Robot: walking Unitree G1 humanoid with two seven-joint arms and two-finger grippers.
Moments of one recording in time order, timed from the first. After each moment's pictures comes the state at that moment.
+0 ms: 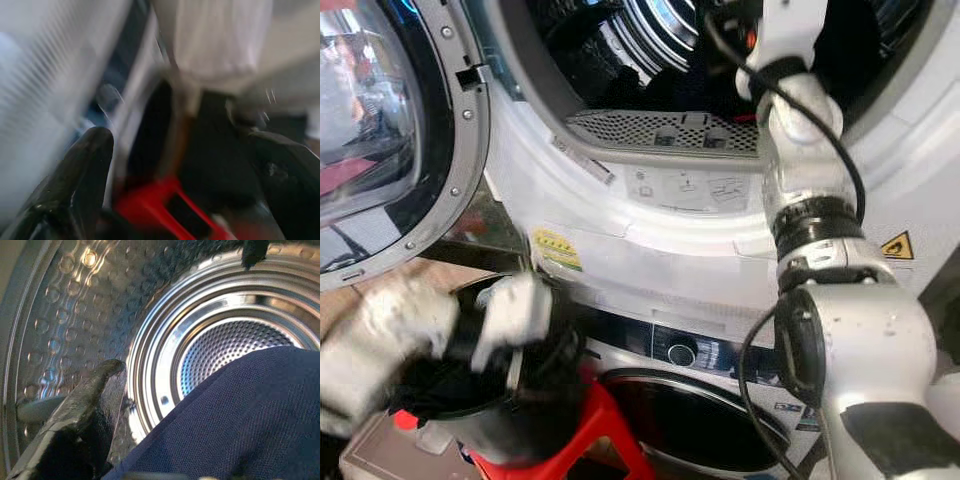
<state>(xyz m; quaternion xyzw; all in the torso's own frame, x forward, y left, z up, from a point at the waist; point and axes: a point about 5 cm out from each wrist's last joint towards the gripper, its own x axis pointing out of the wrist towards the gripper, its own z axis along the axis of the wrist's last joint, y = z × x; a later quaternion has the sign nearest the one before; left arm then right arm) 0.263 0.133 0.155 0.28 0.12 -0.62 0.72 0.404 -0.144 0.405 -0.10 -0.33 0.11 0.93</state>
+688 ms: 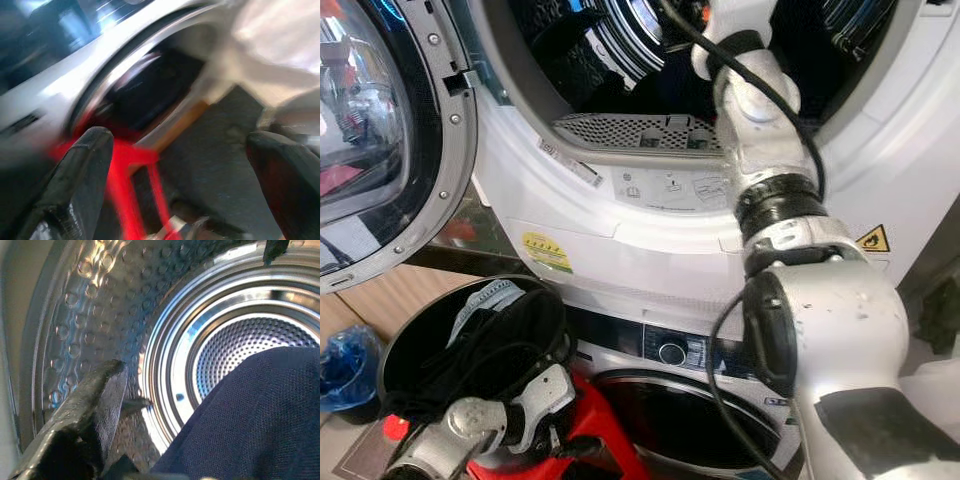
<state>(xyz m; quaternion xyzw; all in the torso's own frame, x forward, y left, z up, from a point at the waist) 0.278 0.132 0.007 0.14 0.24 -0.41 0.87 0.408 -0.096 0.405 -0.08 -0.30 0.13 0.94</state>
